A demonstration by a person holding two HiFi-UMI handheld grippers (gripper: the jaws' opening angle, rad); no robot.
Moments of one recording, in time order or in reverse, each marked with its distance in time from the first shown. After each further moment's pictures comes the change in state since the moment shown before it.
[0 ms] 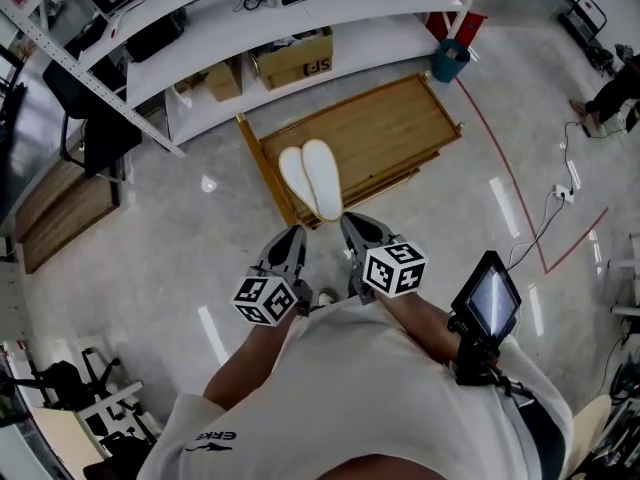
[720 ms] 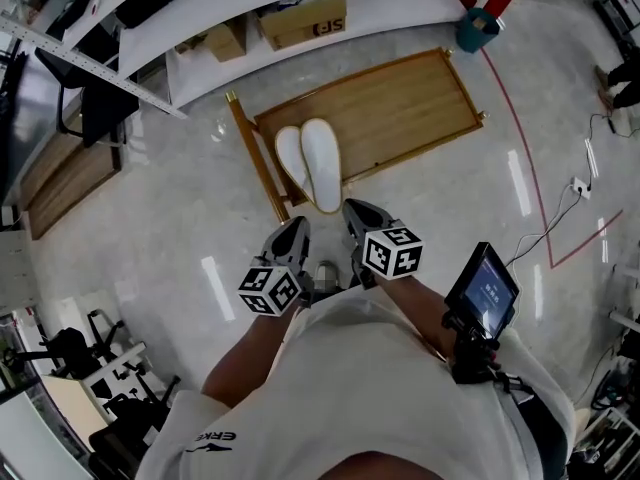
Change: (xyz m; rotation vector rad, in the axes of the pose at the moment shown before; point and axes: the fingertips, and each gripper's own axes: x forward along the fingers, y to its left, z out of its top) left arm 0.058 0.025 -0.041 -0.046 0.137 0.145; right arm 0.050 -0.078 -0.023 0.093 0.171 0.009
